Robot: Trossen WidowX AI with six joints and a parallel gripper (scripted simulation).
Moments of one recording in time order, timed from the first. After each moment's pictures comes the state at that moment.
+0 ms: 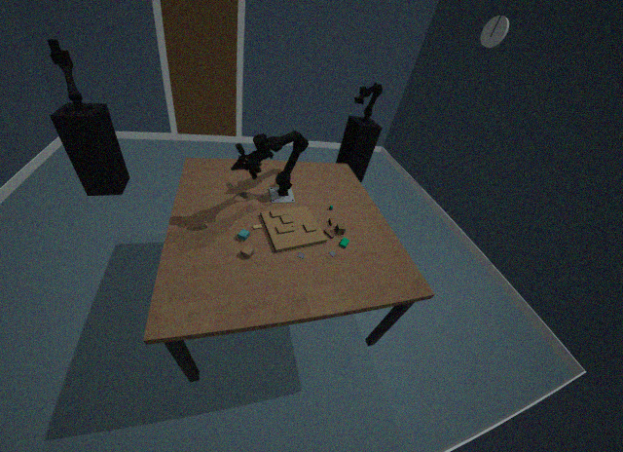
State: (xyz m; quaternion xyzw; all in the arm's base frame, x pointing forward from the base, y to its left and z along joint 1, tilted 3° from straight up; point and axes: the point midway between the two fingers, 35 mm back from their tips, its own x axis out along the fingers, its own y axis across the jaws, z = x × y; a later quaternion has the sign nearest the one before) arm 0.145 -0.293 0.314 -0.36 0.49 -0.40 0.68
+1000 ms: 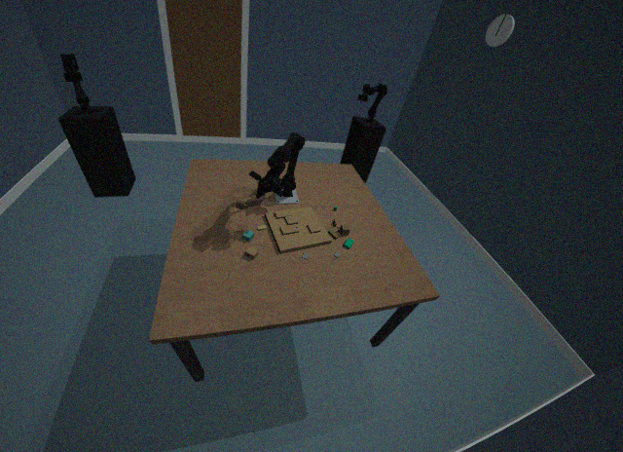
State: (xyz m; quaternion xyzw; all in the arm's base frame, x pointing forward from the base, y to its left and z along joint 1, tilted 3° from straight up) arm 0.264 -0.213 0.247 -0.26 0.47 -0.22 0.81
